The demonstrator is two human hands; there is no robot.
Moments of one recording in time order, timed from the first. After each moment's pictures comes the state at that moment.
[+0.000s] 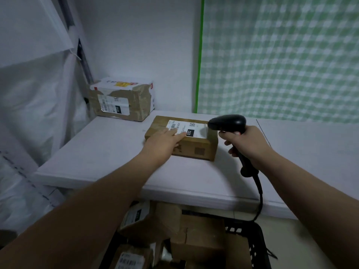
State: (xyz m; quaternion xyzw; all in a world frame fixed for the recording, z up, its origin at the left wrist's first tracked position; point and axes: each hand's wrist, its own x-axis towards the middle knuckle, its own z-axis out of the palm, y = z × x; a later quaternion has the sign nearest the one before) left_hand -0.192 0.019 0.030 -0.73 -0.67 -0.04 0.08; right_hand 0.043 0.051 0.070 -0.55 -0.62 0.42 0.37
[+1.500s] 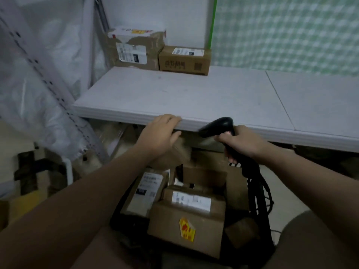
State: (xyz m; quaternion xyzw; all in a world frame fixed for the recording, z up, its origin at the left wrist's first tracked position) left_hand -0.179 -0.164 -0.028 -0.72 -0.67 -0.17 0.00; right_hand 0.058 -0.116 0.015 -0.53 -0.71 0.45 0.12
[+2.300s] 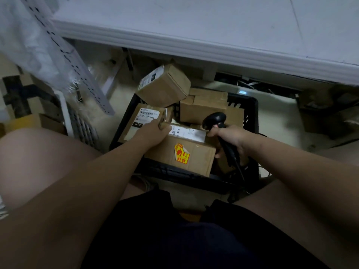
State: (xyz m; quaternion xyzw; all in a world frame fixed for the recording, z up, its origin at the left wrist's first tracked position) left_hand -0.136 -0.270 -0.154 -0.45 -0.81 -0.09 -0.35; right_hand 0.083 -0.211 -0.091 -0.63 -0.48 0.61 -0.01
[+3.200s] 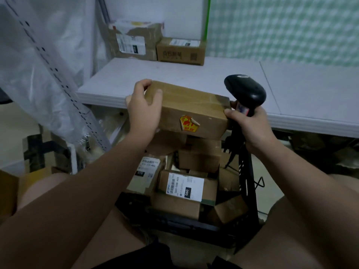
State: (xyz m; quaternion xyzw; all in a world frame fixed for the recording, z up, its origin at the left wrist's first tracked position) left_hand -0.138 -0.208 0.015 -0.42 -0.68 -0.60 -0.10; right_hand 0.093 -0.151 0.012 -0.44 -0.58 0.52 0.44
